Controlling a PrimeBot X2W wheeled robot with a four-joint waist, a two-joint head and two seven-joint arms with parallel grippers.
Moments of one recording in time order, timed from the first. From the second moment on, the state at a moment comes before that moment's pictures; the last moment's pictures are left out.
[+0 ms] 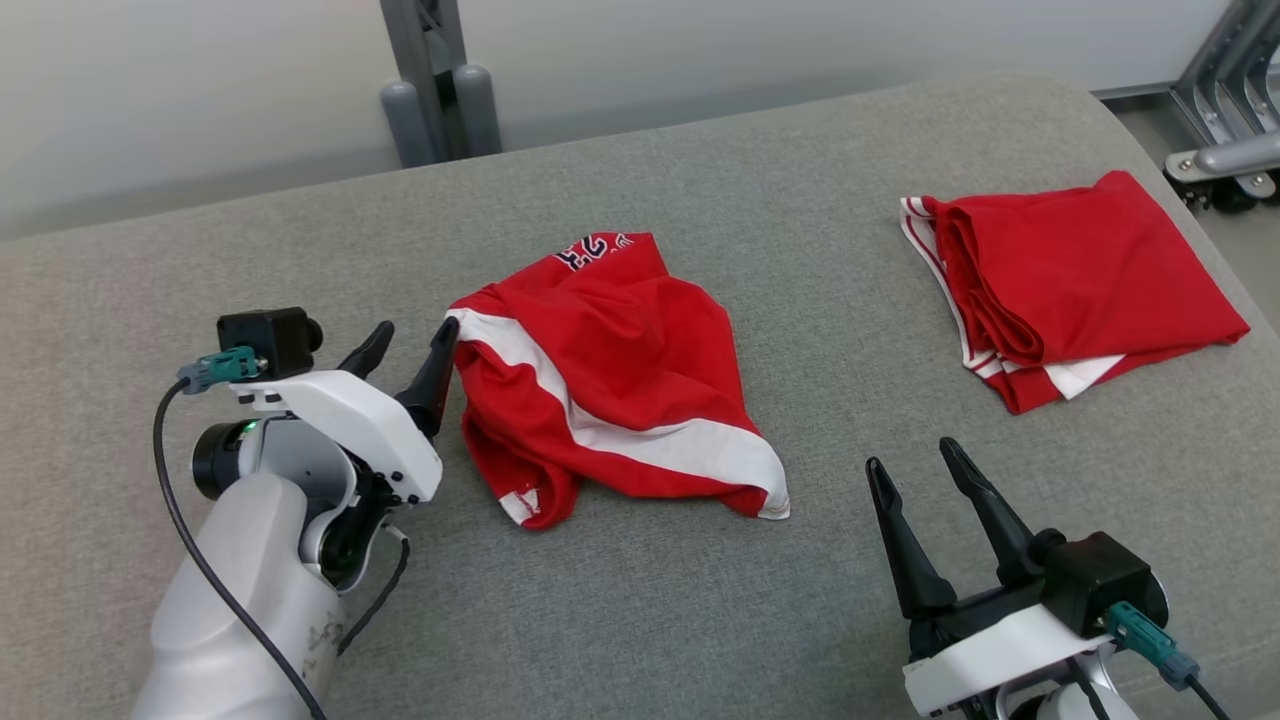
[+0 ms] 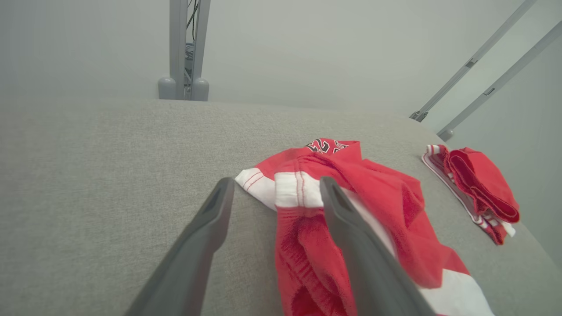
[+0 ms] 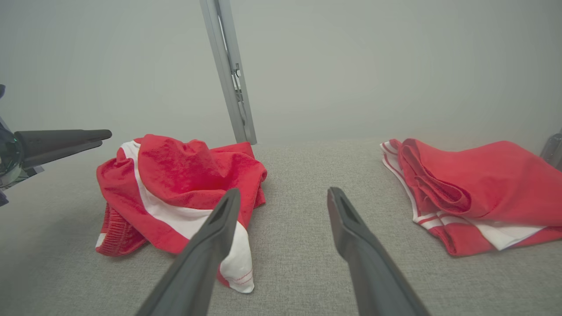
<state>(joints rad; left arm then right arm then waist) -0.56 0.10 -0.20 0.67 -0.56 -0.13 0.08 -0.10 -0.05 0.23 0.20 0.21 0.13 -0.26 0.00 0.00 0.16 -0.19</state>
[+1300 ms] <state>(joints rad) -0.79 0.05 -0.45 0.54 -0.80 -0.10 0.08 -0.11 -0.05 0.27 0.22 0.21 0.13 -0.26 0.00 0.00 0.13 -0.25</state>
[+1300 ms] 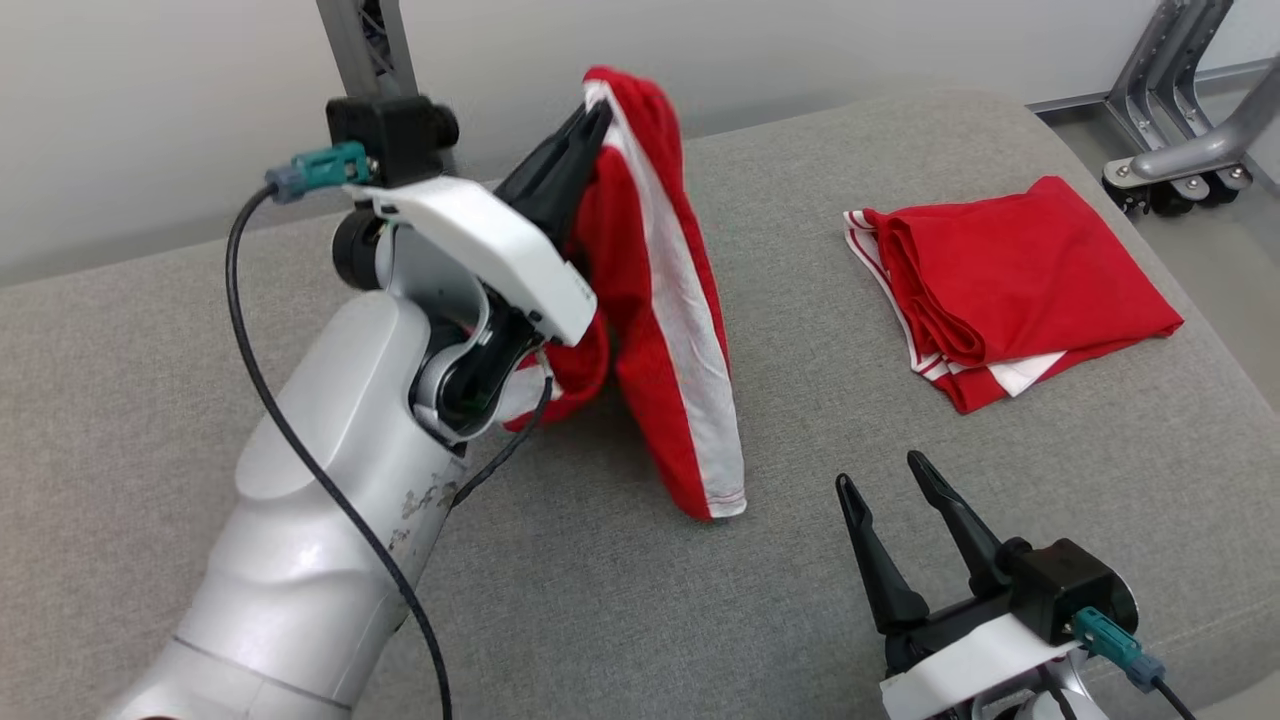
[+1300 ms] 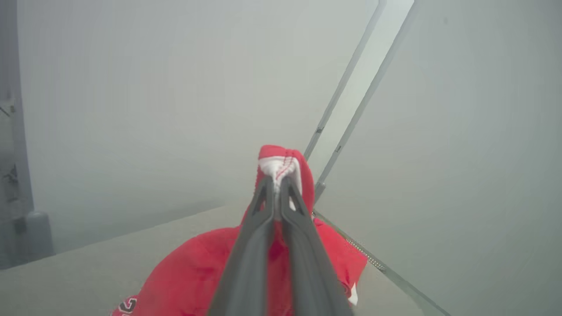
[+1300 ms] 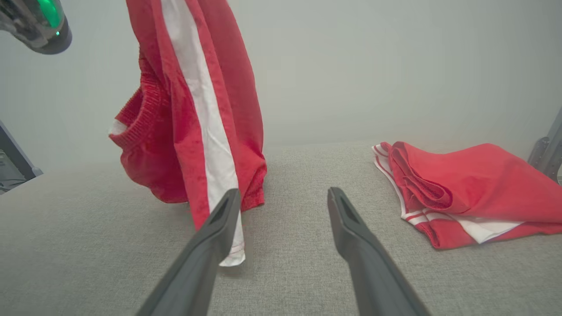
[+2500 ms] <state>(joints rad) -0.34 0.24 -0.49 0.40 -0.87 0.22 -0.15 -0.09 -0.05 0.29 0.25 0.25 0.13 -0.26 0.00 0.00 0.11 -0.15</state>
